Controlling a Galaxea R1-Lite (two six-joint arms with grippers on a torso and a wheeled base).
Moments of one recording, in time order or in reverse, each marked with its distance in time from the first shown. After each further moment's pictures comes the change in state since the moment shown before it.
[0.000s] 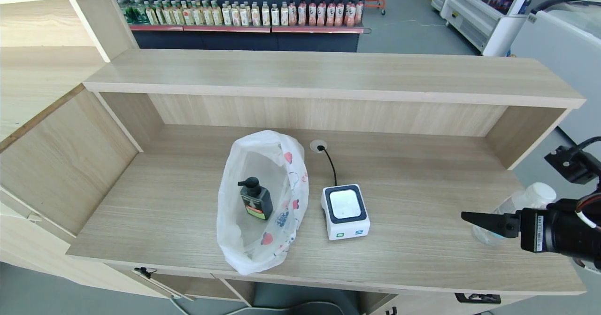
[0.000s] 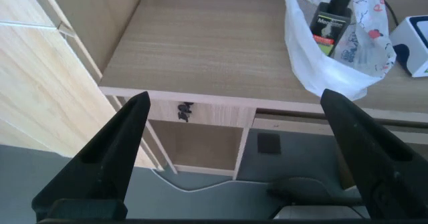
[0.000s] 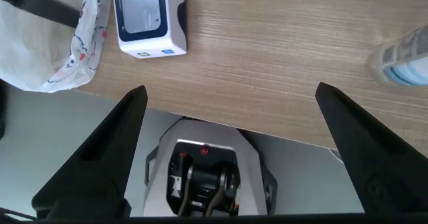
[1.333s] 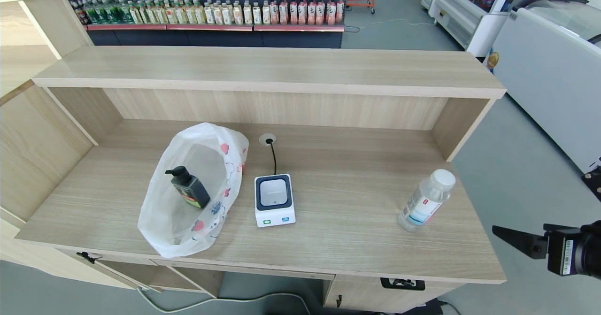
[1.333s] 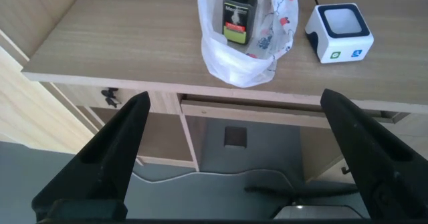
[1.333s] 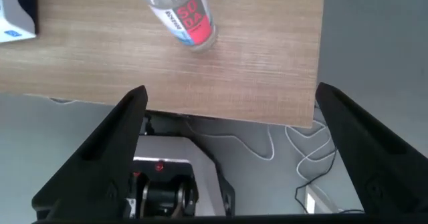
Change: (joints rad) left arm -0.001 0.000 0.000 0.000 0.000 0.000; right arm -0.093 -0.110 0.160 -0.112 -0.128 -0.117
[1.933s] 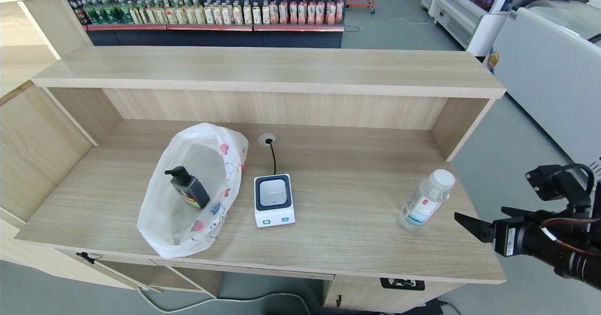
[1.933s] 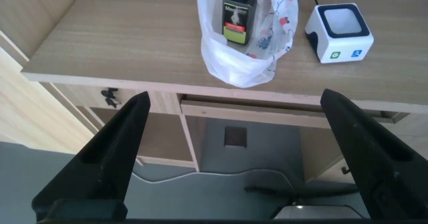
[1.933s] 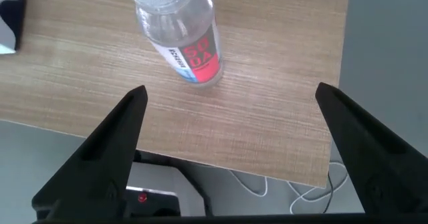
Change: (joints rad) left arm 0.001 0.000 0.000 0.000 0.000 0.000; right arm 0.077 0.303 0.118 -0.512 -0.031 -0.056
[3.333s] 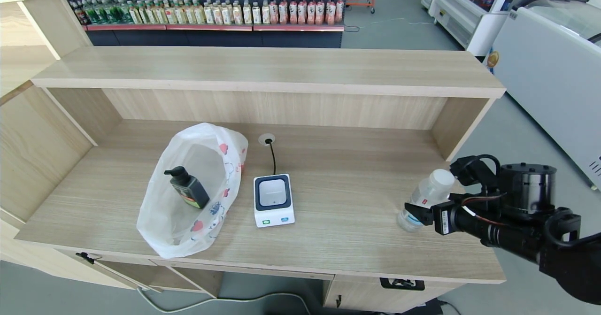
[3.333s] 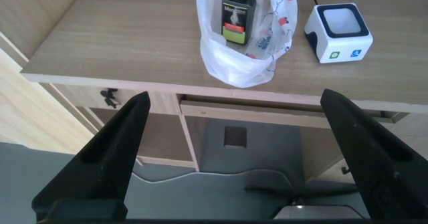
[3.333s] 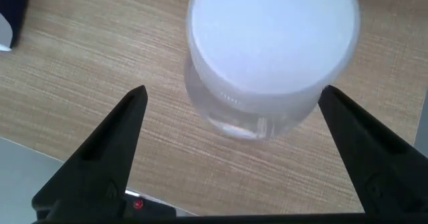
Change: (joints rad) left arm 0.000 0.000 0.000 0.000 0.000 0.000; right arm 0.118 0.340 -0.197 -0.120 -0.001 -0.047
